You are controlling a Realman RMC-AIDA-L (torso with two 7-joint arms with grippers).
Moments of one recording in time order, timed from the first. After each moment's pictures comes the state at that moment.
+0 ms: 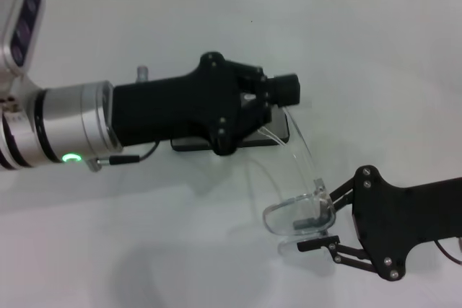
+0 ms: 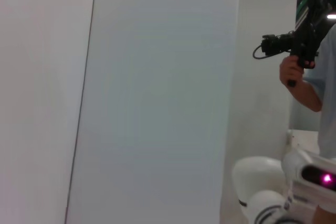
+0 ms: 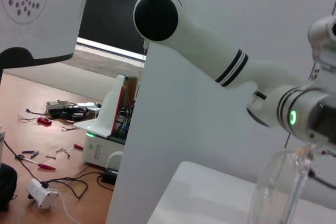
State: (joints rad) left arm -0.41 -2.09 1.32 0.82 1.28 1.60 -1.30; right arm 0.31 2.02 -1.39 -1.01 -1.52 -1.73 0.93
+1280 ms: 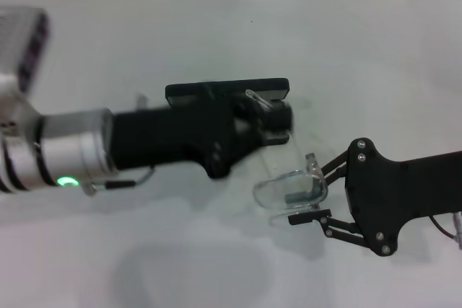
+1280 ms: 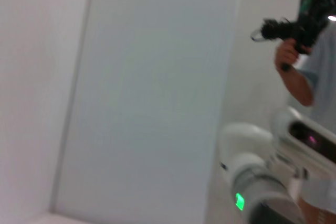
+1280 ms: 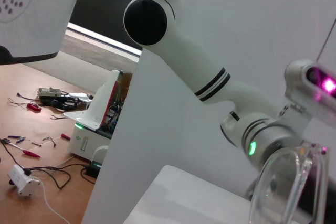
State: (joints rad) left arm -0.37 -2.09 1.35 0.79 1.28 1.61 -1.31; right arm 0.32 2.02 -1.39 -1.10 -1.50 -1.70 0.92
